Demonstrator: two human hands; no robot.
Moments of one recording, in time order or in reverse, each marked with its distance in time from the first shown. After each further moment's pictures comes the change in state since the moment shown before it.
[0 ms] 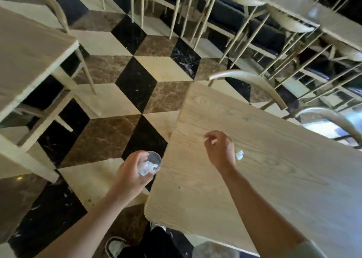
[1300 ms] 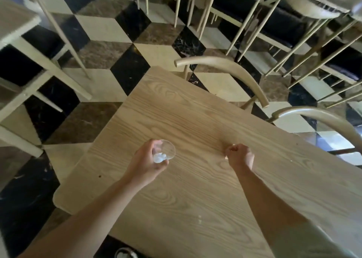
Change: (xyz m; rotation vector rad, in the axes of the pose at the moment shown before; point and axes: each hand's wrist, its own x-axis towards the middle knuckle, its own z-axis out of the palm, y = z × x) left_hand 0.041 0.196 0.231 -0.072 0.049 -0.186; right_hand 0.140 0.295 -0.127 -0.081 -0.134 0.306
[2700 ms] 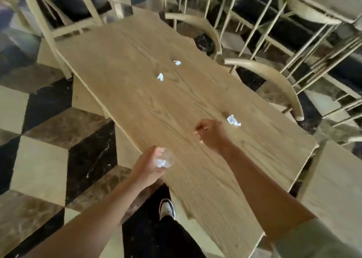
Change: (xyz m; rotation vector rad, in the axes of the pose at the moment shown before) left_hand -0.434 0.183 0.476 0.097 0.187 -0.224; right_hand -0.107 0.400 -0.287 -0.072 -0.531 -0.809
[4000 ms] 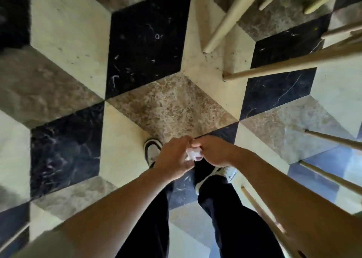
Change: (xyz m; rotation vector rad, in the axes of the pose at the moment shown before) left_hand -0.442 -0.155 0.630 -0.141 -0.268 -0.327; right_hand -0.443 0.530 0.311 -0.393 -1.215 -0.077
